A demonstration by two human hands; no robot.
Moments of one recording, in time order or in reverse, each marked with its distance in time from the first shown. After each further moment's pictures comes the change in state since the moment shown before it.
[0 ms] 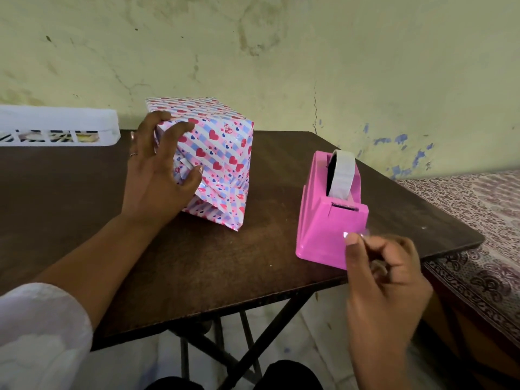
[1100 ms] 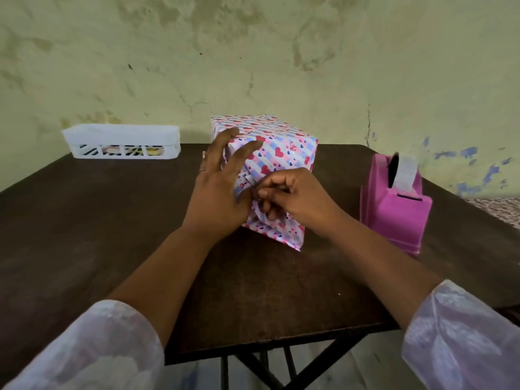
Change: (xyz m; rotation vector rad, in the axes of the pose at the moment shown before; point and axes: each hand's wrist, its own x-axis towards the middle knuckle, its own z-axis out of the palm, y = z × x) left_hand 0.001 -0.009 -0.010 -0.120 -0.112 0.009; right_hand 0.077 -0.009 0.169 0.112 -1.092 -0.093
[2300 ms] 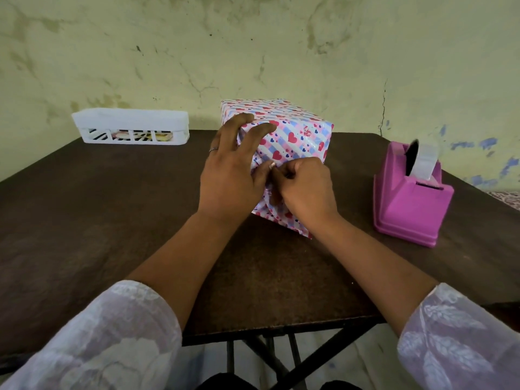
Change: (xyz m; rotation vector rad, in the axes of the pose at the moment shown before) left_hand 0.003 0.008 0.005 0.172 0.141 -0.021; right_hand 0.005 -0.001 0.030 -0.238 0.407 0.179
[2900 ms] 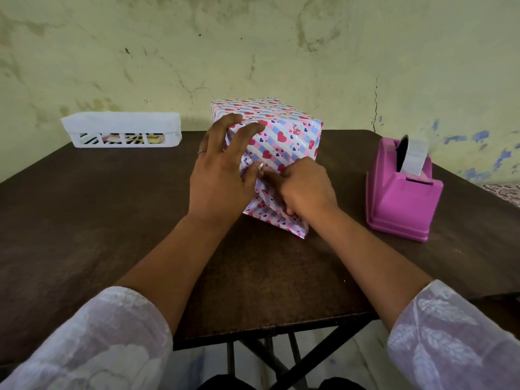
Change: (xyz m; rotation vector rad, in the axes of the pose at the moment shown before) left_hand -0.002 0.000 0.001 0.004 -0.018 -0.015; right_hand 0.013 0.011 -0.007 -0.169 -0.133 0.171
